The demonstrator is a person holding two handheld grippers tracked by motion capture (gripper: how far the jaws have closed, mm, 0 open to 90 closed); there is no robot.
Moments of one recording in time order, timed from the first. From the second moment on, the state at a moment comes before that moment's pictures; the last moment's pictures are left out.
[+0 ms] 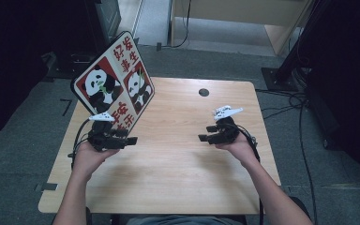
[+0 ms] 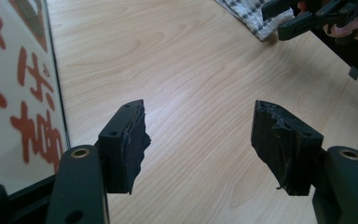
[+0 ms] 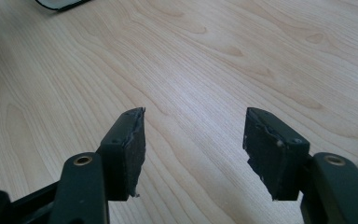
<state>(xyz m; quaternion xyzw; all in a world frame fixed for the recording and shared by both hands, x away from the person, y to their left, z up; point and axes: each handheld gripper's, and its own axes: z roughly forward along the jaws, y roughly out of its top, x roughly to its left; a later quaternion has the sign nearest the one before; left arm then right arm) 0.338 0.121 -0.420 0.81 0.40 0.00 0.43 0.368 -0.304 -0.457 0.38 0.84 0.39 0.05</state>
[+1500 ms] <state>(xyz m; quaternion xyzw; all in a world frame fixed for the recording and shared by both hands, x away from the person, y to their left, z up) 0.355 0.219 -0.380 0.76 0.48 0.05 0.45 0.355 -0.331 -0.453 0.41 0.82 0.39 0.07</state>
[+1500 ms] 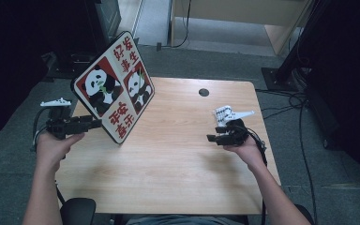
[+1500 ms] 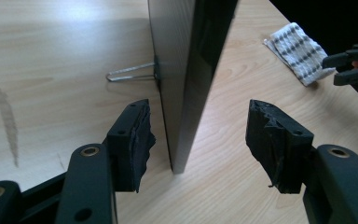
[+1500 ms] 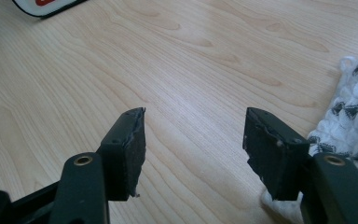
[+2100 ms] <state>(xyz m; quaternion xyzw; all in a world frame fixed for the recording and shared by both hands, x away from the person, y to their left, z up) 0.401 0.214 -0.323 0.77 0.47 0.04 0.44 0.354 -0.333 -0.456 0.41 0.82 0.38 0.07</state>
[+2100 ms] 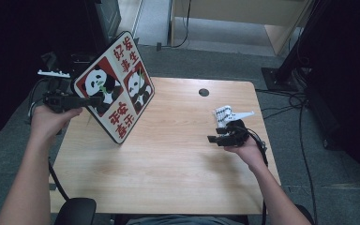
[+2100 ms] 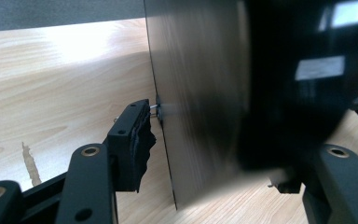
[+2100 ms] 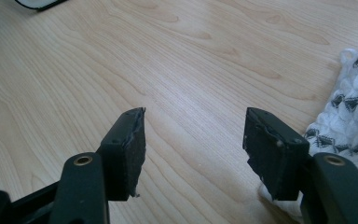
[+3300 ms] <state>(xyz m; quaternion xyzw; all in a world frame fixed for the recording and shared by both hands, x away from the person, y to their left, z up) 0.498 0.190 -0.249 0.79 0.47 0.02 0.39 0.354 -0.333 -0.458 0.41 0.82 0.38 0.07</state>
